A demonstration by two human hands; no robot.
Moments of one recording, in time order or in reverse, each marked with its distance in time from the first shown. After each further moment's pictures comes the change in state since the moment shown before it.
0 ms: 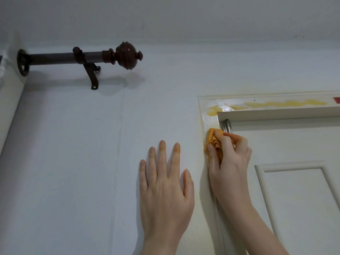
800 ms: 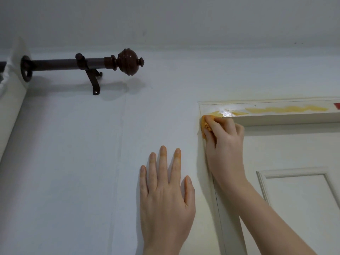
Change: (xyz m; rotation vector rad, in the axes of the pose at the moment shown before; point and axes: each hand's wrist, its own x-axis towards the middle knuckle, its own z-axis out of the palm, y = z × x) left_hand 0.002 -0.001 0.004 0.004 0.010 0.005; right_hand 0.057 -0.009 0.016 -0.084 0.050 -0.172
